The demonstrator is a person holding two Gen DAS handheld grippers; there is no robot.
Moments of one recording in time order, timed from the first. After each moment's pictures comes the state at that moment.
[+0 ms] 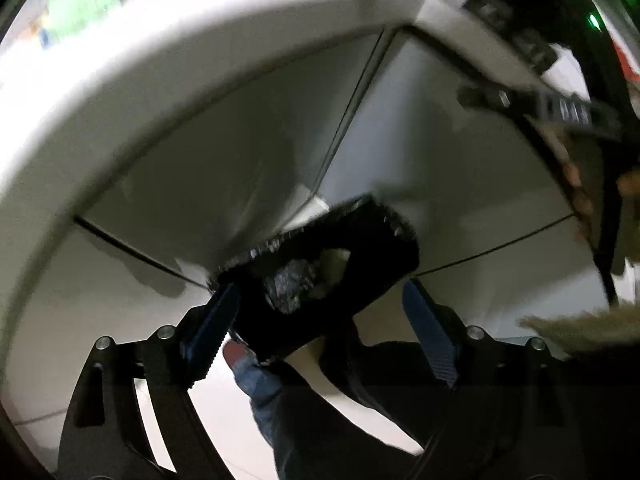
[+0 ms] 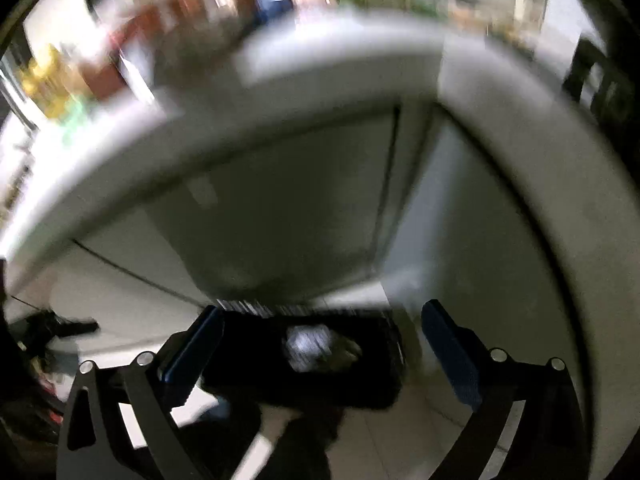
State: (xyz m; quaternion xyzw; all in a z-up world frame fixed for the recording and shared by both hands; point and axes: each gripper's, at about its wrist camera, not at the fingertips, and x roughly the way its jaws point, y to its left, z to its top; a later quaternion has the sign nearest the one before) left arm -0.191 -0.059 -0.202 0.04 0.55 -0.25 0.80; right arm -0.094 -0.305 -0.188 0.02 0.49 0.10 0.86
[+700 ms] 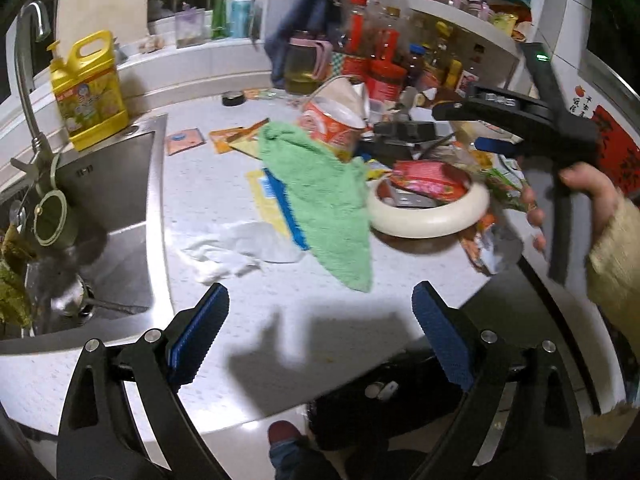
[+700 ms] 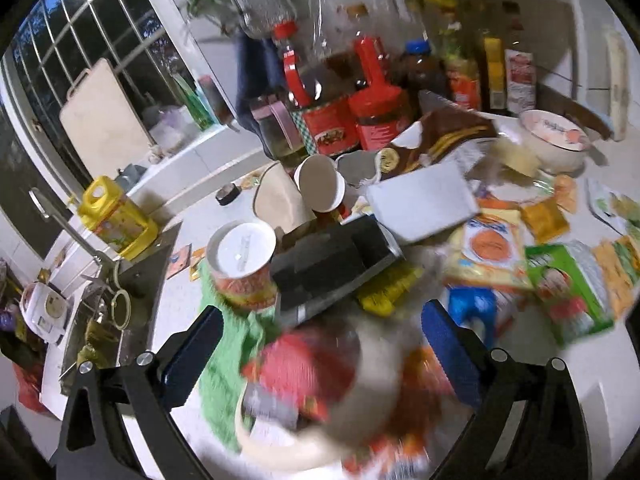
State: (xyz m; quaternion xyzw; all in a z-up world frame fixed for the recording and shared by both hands) left arm -0.127 0.071 -0.070 -0.05 0.41 -0.05 0.91; right arm 0.111 -0.165 -0.071 0.10 0.43 0.16 0.88
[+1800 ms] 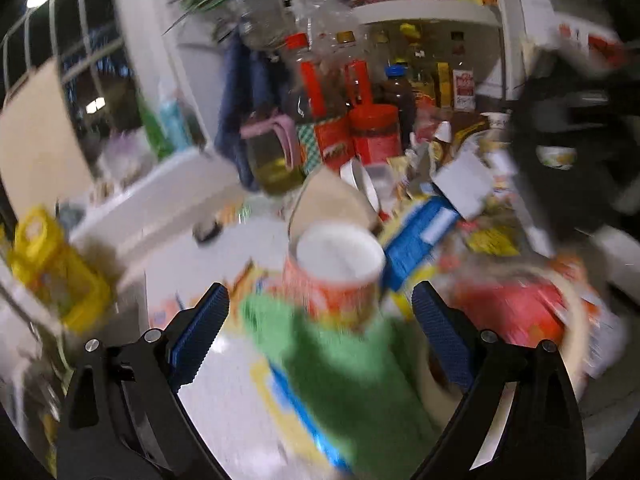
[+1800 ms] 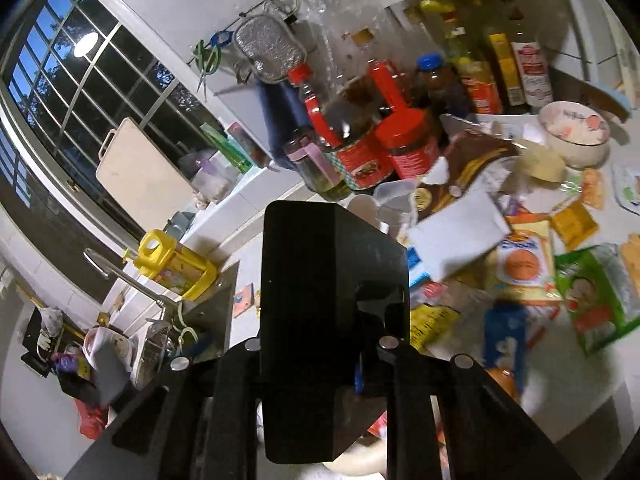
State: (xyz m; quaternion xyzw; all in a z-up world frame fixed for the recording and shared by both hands) left arm 0.052 0.012 -0.068 0.16 0.30 -0.05 0.94; right arm 0.089 -0.202 -0.015 0.24 0.40 0.22 0.86
